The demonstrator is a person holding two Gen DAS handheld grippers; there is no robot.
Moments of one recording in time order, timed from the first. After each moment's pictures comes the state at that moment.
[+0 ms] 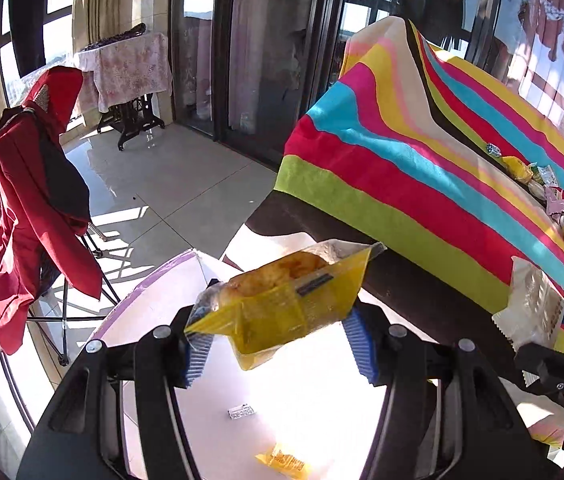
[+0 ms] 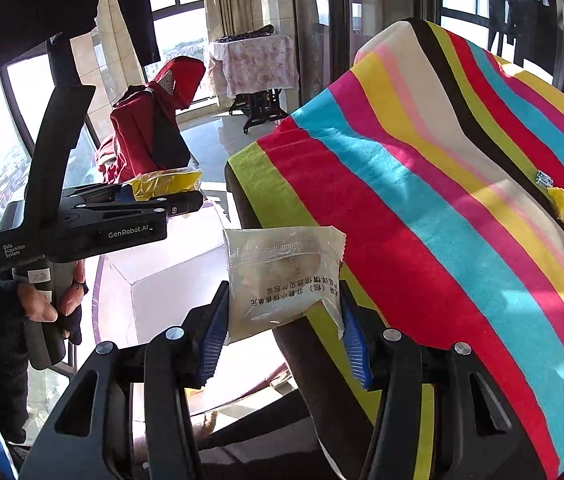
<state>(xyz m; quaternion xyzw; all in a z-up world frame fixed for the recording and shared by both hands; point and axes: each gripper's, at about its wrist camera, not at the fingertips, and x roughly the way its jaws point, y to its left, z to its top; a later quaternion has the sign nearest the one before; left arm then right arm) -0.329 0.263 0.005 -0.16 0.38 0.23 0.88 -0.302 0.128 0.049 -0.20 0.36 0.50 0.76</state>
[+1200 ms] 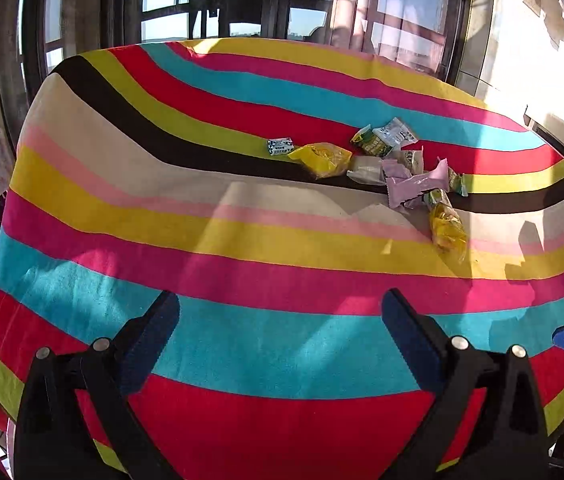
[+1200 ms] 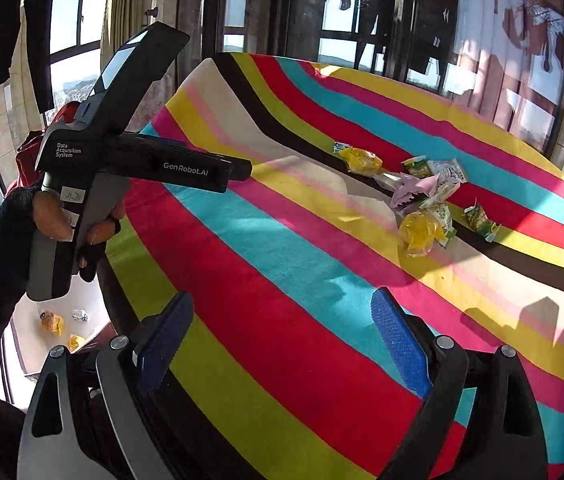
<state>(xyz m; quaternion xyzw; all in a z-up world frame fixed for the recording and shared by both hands) -0.100 0.047 0.053 -0.04 0.38 -0.02 0.92 -0.236 -0.101 0.077 -0.14 0.31 0.27 0.90</state>
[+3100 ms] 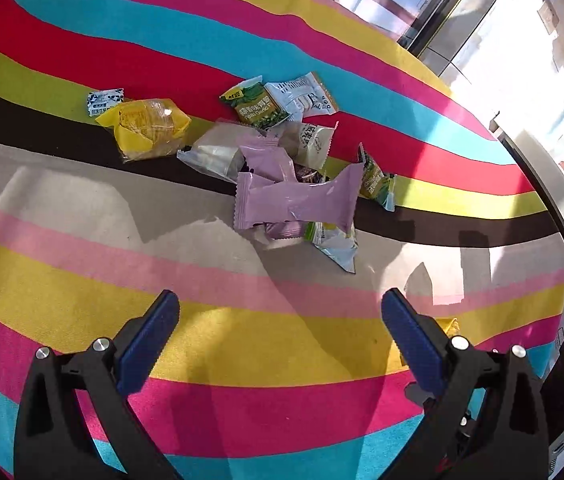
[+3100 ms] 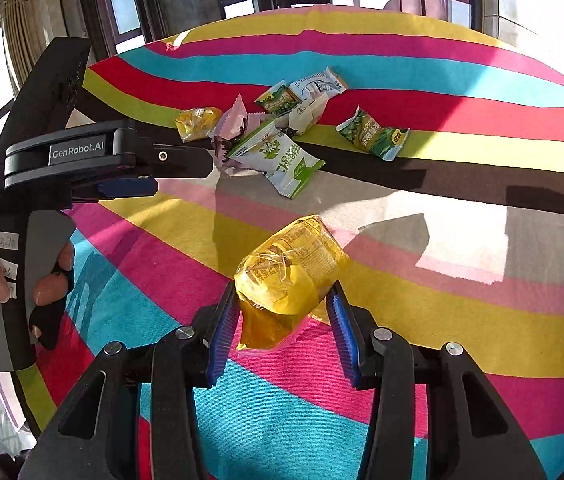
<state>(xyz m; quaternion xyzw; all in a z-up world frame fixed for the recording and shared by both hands) 0.014 -0.054 0.024 -0.16 0.45 -0.14 0.87 -0.116 -0.193 0.046 -0.03 0.40 0.21 0.89</state>
